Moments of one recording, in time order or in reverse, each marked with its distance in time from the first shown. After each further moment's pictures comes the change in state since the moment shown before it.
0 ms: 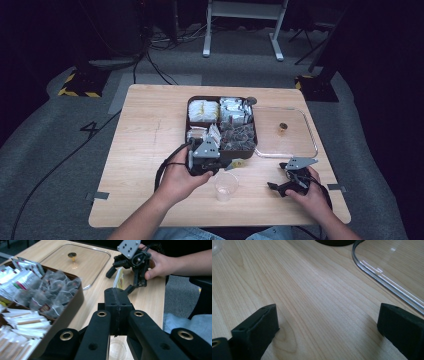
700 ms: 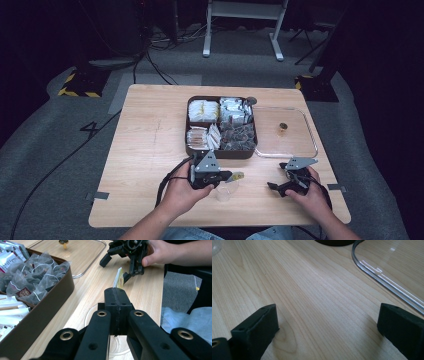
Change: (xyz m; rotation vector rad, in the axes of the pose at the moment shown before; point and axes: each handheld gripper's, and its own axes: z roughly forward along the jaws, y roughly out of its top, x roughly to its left) left arm -0.011 -0.032 0.020 0.003 -0.014 -0.024; right arm 0.000 0.000 0.000 0.000 -0.002 0.001
